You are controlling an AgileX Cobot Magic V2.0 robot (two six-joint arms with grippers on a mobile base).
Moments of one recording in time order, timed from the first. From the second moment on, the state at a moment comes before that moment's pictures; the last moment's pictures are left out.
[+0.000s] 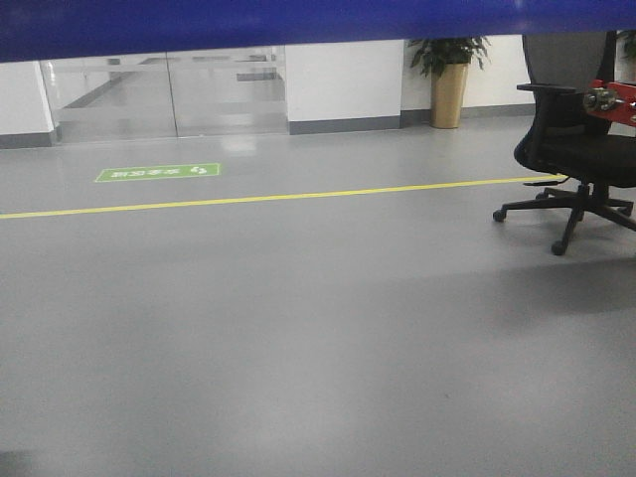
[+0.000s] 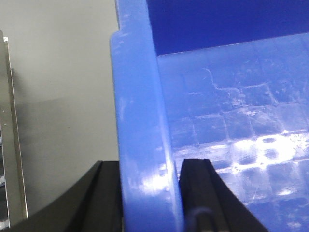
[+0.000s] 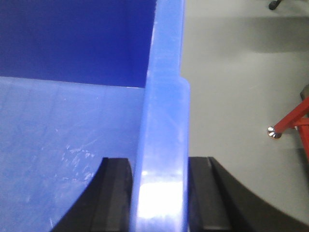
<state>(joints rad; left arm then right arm) -0.23 1.22 -1.65 0.18 1.32 -0.16 0.37 1.29 -1.73 -0.12 1.25 0.13</state>
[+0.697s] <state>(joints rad) -0.23 1.22 -1.65 0.19 1.32 -0.16 0.37 1.29 -1.73 -0.12 1.25 0.13</state>
